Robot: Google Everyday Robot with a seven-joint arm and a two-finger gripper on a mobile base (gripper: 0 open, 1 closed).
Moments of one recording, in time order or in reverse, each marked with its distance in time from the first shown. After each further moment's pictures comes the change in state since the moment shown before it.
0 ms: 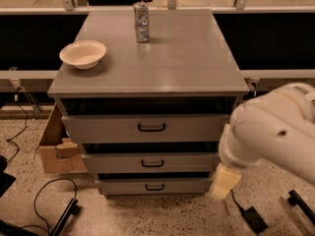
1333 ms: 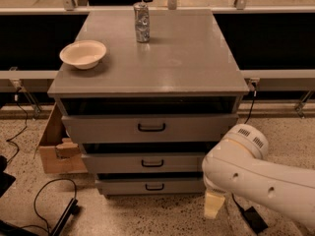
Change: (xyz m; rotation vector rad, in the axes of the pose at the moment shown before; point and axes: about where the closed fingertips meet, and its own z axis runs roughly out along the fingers) arm 0.009 0.046 0.102 -0.018 0.096 -0.054
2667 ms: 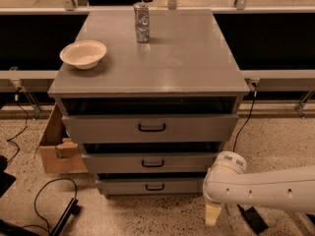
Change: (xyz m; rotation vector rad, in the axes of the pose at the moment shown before) arm 0.014 0.017 0.166 -0.057 -0.008 -0.095
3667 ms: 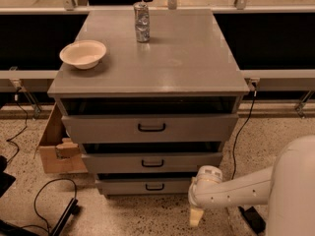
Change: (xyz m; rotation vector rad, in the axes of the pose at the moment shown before) arm -0.044 0.006 0.140 -0.024 -0.100 -0.033
